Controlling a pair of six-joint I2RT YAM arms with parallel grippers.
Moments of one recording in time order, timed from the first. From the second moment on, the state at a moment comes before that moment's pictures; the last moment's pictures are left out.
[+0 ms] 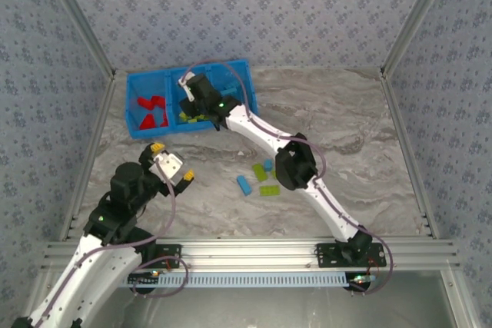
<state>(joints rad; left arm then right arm) -0.46 0.45 0.52 -0.47 -0.01 0.40 0.83 2.51 2.43 -0.49 0.11 0.04</state>
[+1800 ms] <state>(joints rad) -1.05 1.72 0.97 -0.44 -0.26 -1.20 0.89 0.91 0.97 -0.89 0.17 0.41</state>
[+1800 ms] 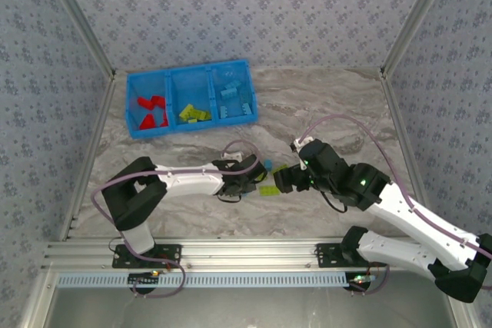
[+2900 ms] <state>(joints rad) -0.58 2.20 1.89 -0.51 -0.36 -0.61 0.92 0.86 0.93 -0.82 0.10 0.49</state>
